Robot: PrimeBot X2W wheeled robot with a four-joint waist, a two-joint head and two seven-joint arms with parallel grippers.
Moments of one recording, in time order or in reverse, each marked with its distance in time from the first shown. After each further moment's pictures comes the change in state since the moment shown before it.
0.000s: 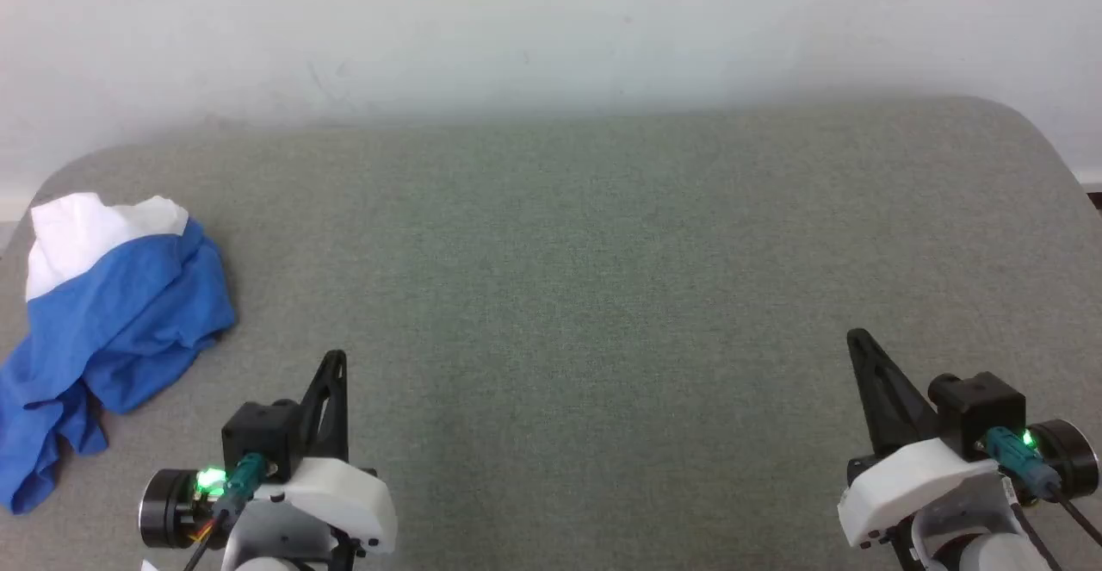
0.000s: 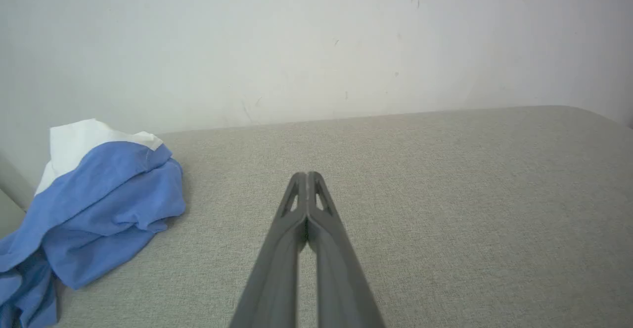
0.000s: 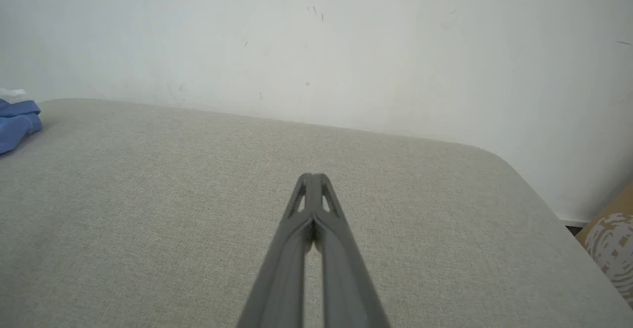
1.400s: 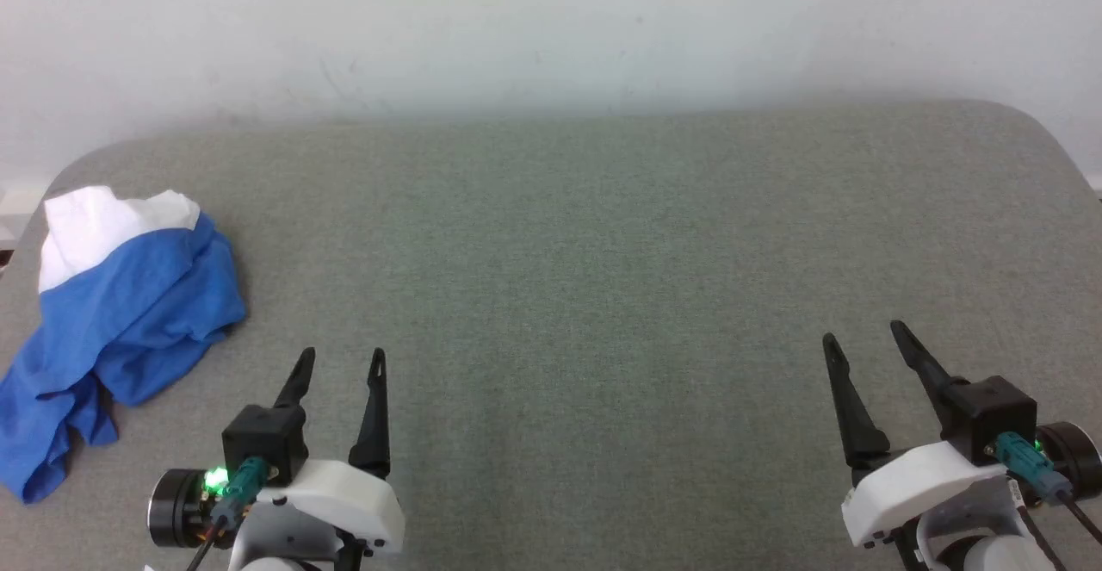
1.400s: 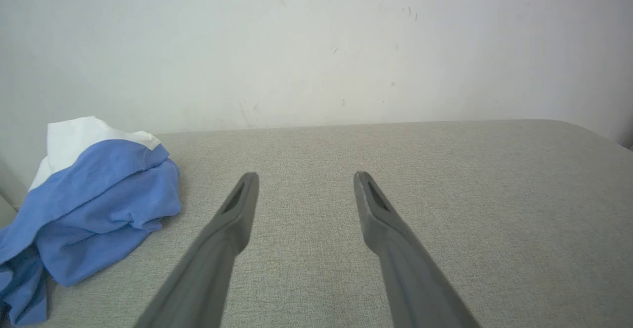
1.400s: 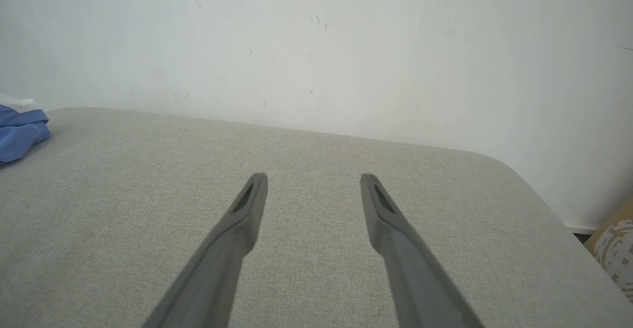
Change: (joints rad) left arm 0.000 0.000 -0.017 0.004 -0.037 0.000 -0.025; right arm 0.004 -0.001 -0.007 -0.001 0.012 0.000 -0.023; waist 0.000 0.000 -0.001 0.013
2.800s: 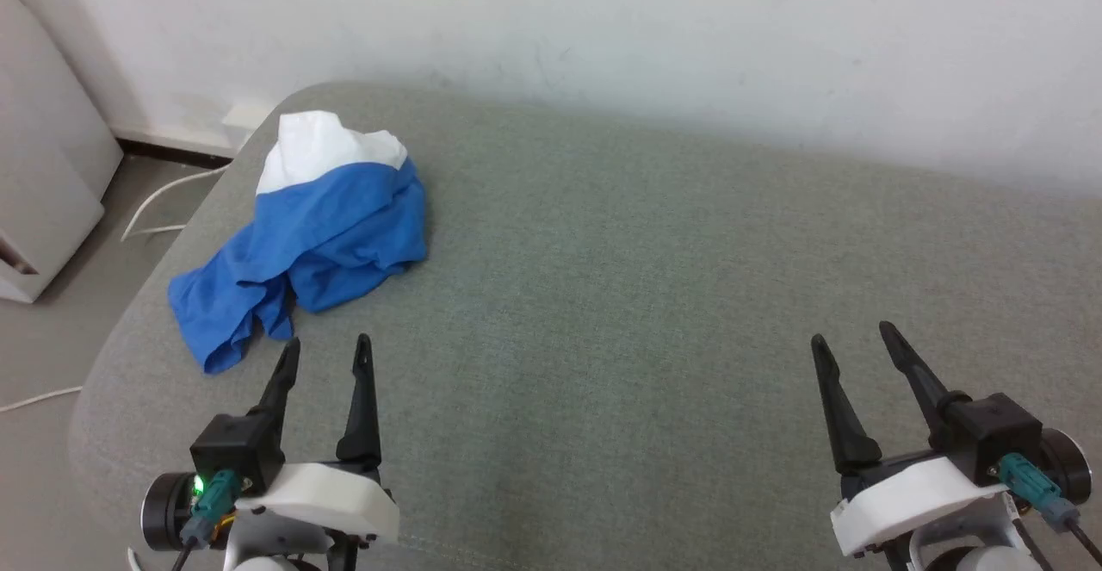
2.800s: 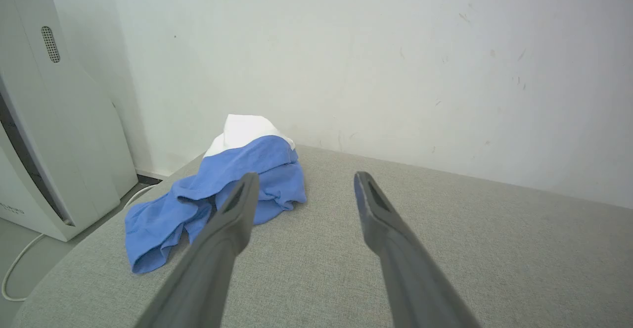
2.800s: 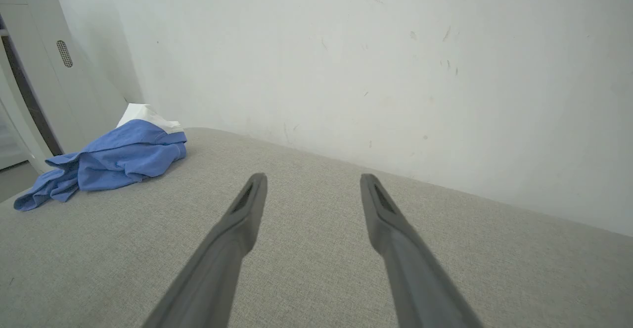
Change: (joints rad) left arm 0.001 0.000 0.003 -0.009 -0.089 0.018 -0.087; right arm 0.023 0.000 0.031 -0.015 0.044 0.000 -0.078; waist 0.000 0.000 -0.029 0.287
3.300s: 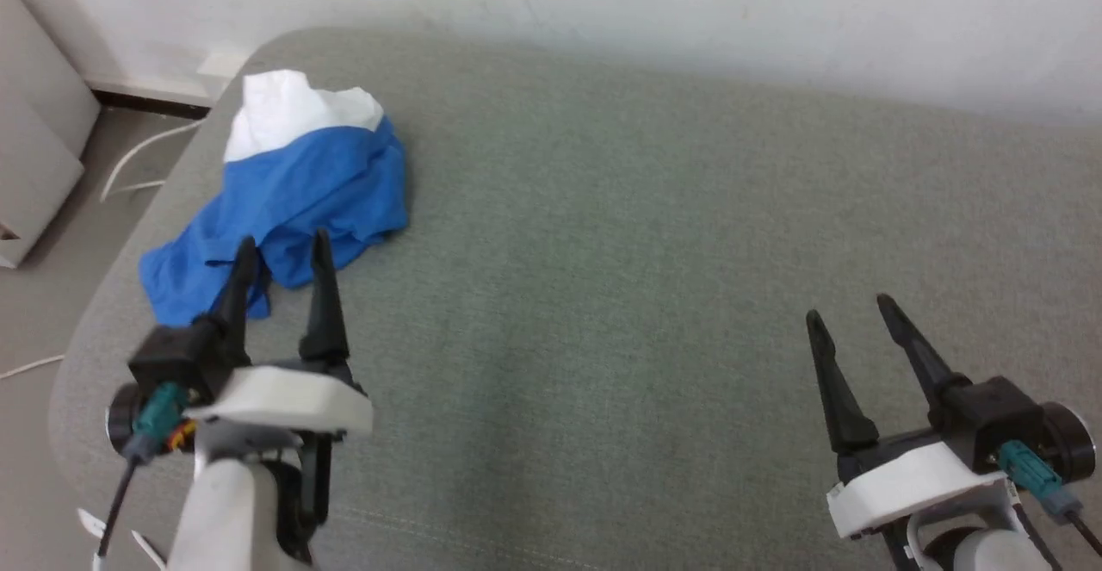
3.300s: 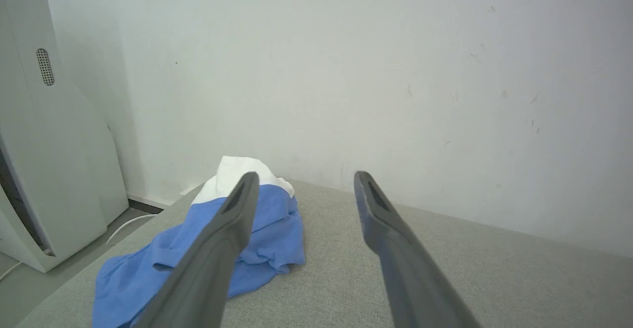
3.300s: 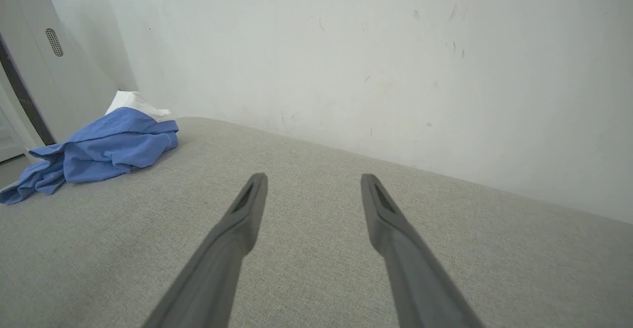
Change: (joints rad) left arm -0.172 -0.001 0.043 0.039 -0.061 0.006 -0.031; right arm -0.018 0.001 0.014 -0.044 -0.026 0.000 0.004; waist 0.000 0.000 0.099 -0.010
